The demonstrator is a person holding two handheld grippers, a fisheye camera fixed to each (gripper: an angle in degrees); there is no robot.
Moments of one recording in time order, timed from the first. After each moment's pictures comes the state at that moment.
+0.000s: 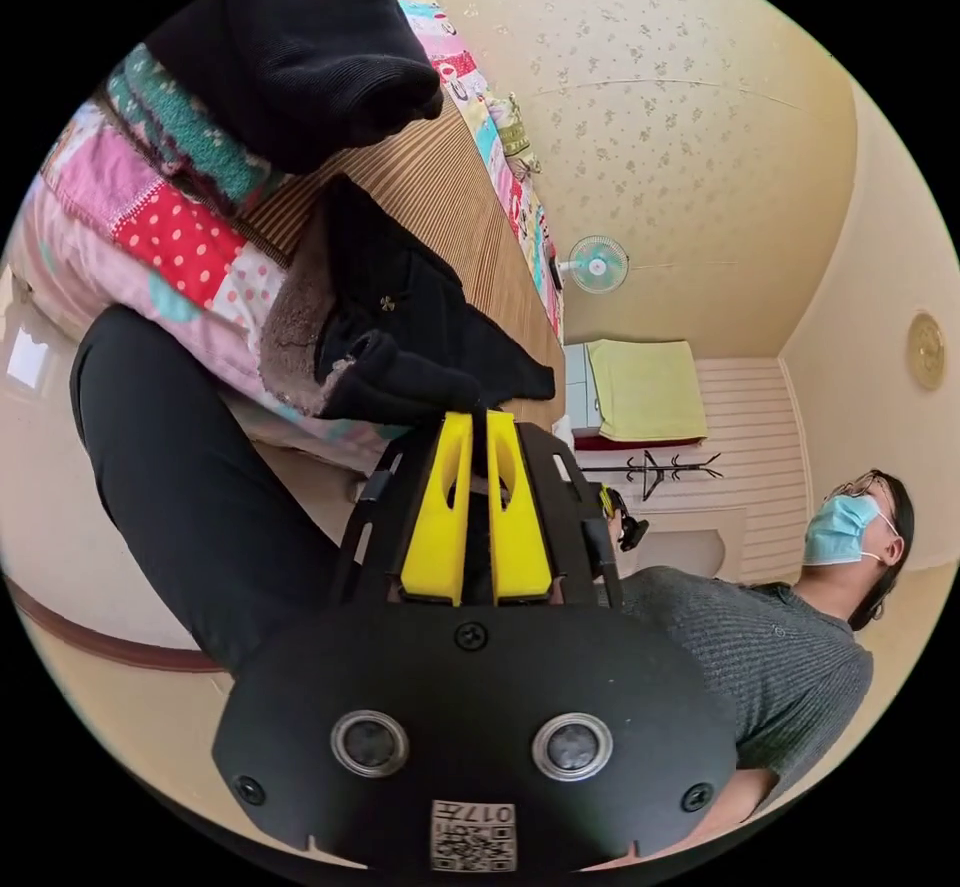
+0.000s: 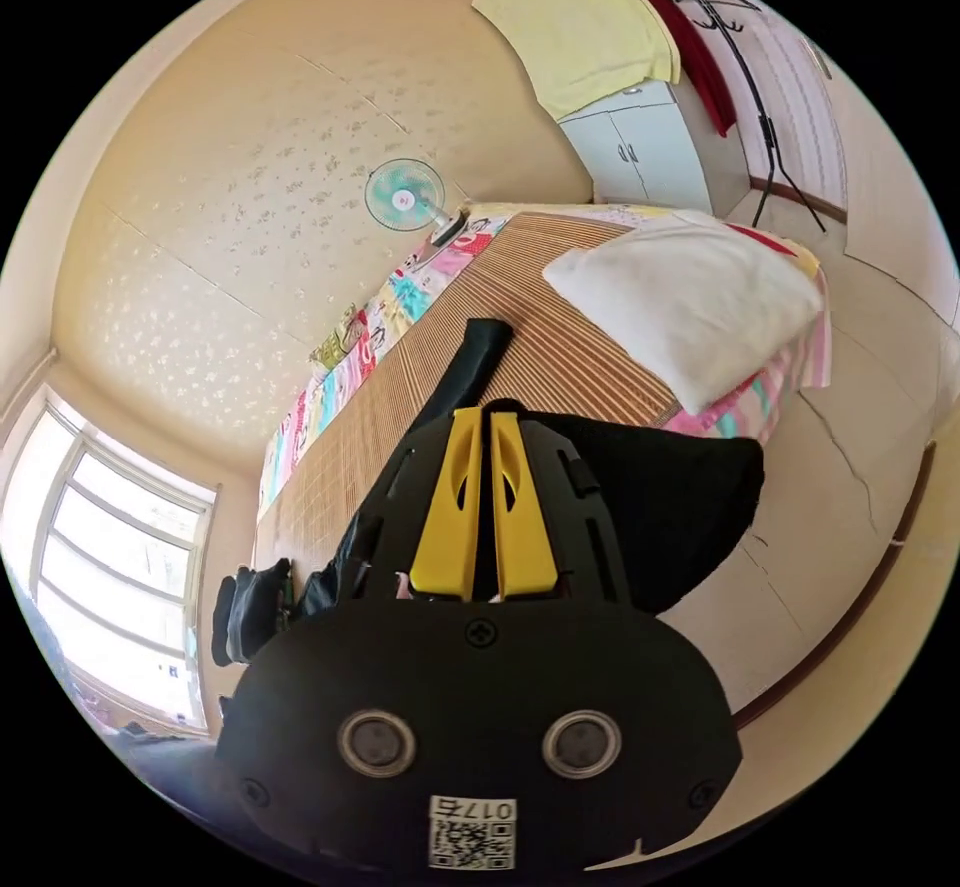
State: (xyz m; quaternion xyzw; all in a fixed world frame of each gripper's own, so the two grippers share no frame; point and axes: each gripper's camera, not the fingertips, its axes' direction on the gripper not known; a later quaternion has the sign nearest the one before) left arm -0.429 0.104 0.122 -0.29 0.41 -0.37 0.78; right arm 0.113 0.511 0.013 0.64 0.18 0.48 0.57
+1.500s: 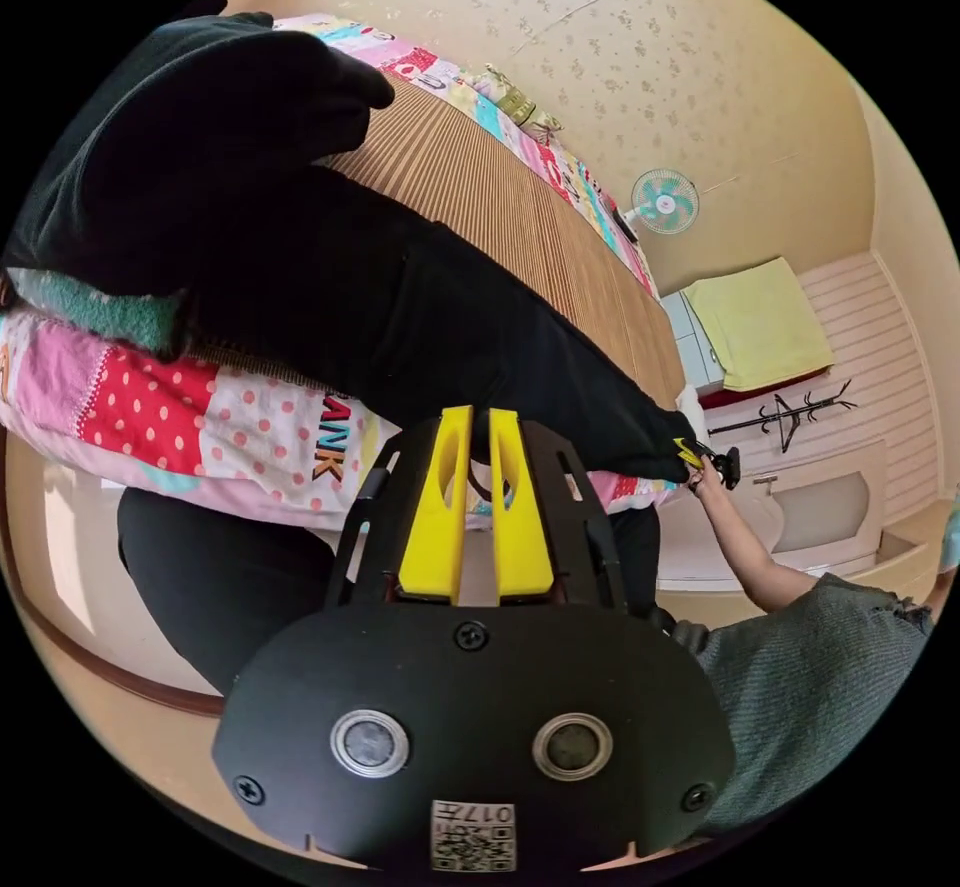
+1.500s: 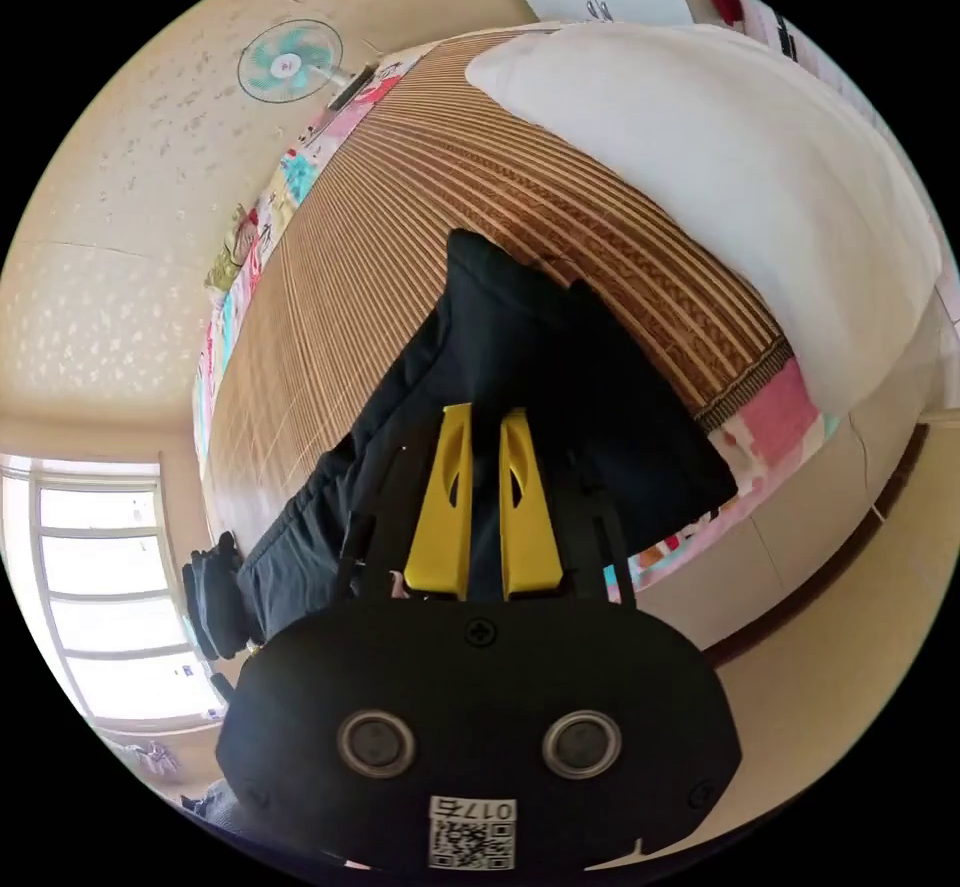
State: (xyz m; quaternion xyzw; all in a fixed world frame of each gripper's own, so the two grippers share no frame) left arm -0.308 0.105 0.230 -0.32 0.31 -0.20 0.87; right arm 0.298 0.503 0.051 0.53 0.13 0.53 0.64
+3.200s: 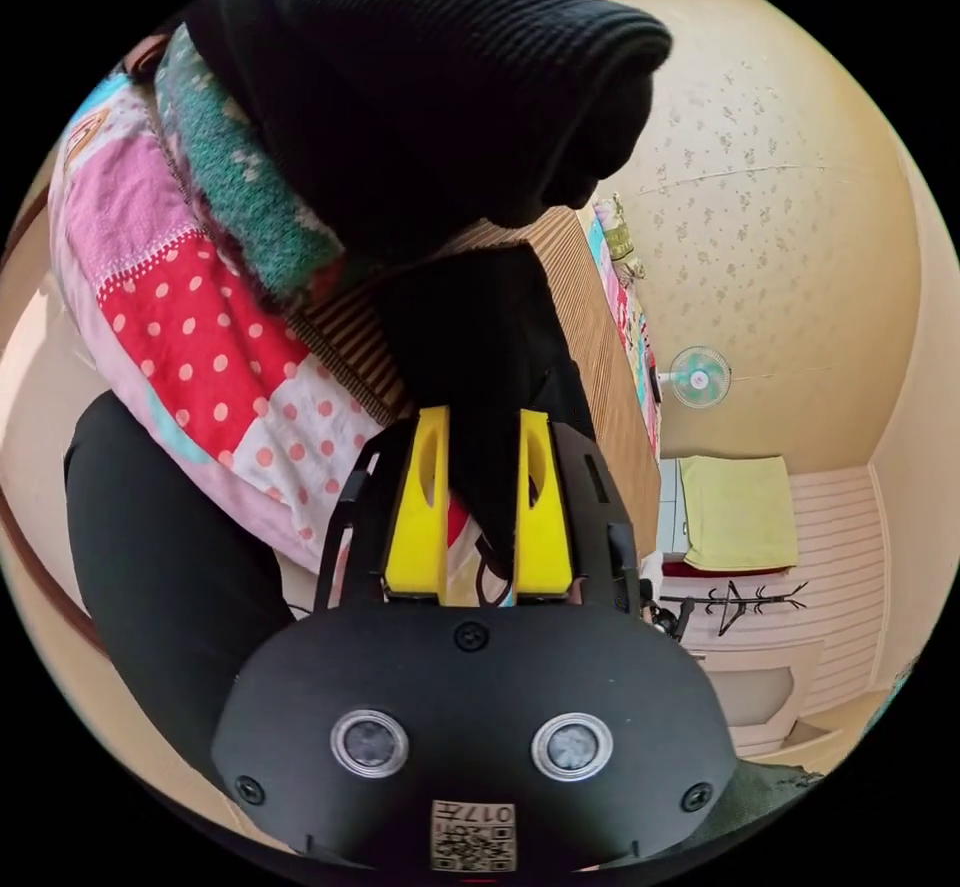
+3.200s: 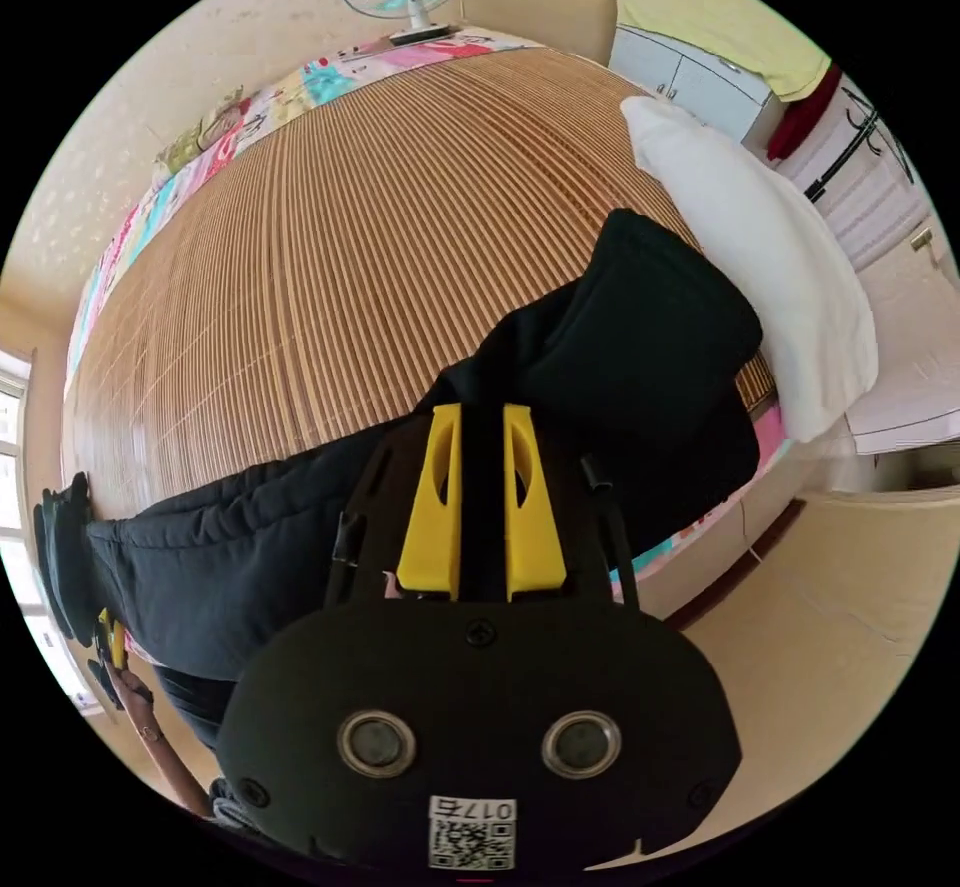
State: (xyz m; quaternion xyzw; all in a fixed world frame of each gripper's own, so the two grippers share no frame) left arm -0.448 0.116 0.316 -0.25 0.22 -0.42 0.84; right arm 0.394 0.462 0.124 0.40 0.31 0.58 0.64
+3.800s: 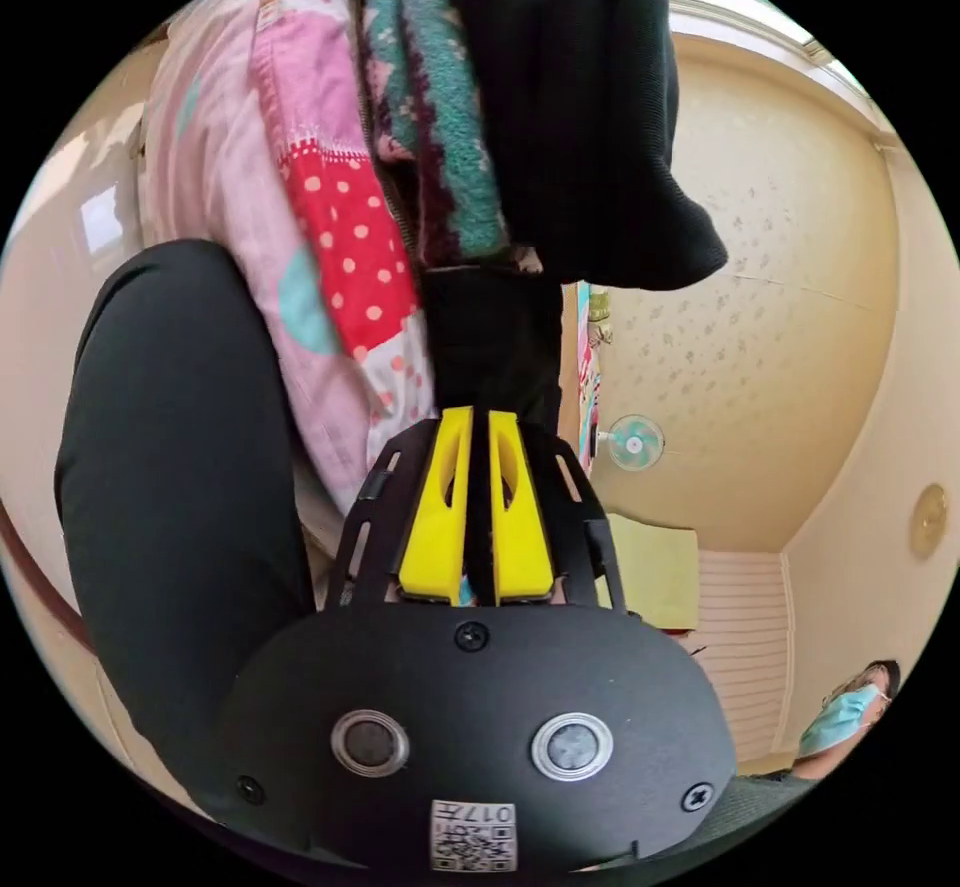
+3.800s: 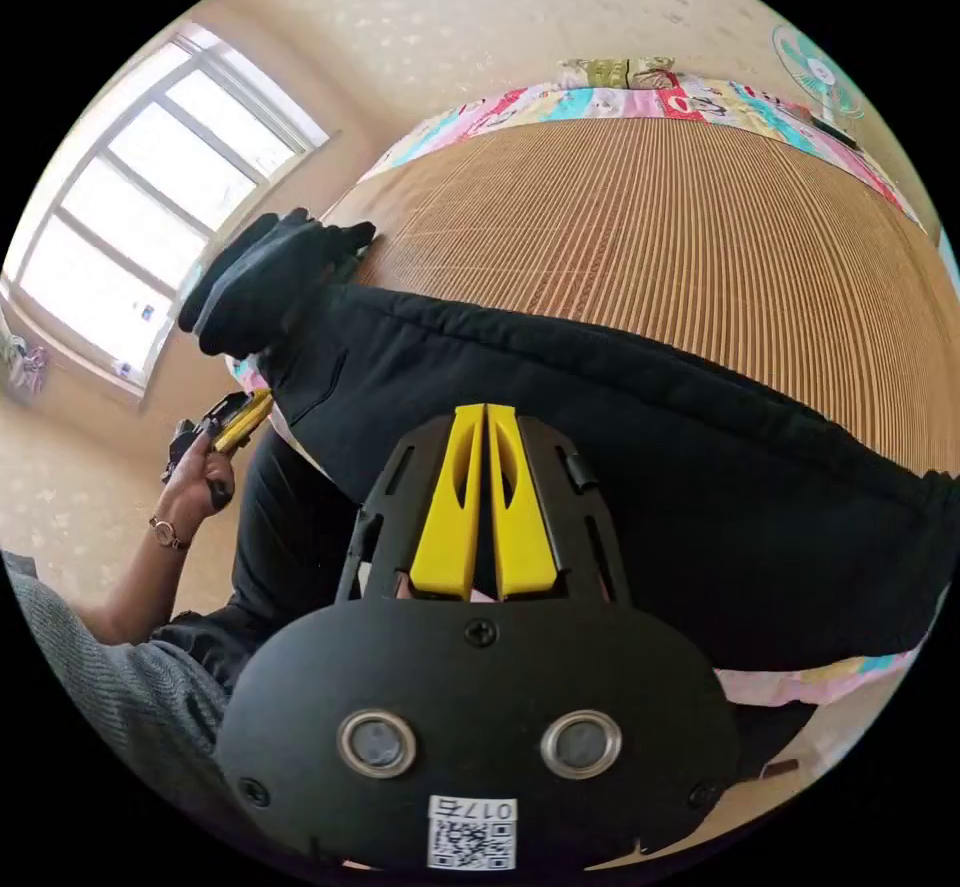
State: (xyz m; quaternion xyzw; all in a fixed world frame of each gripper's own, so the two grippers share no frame) left arm -0.484 0.230 0.278 -0.17 0.27 -0.57 0.76; right arm 0.304 0.242 0.282 0.32 0.25 0.25 0.88
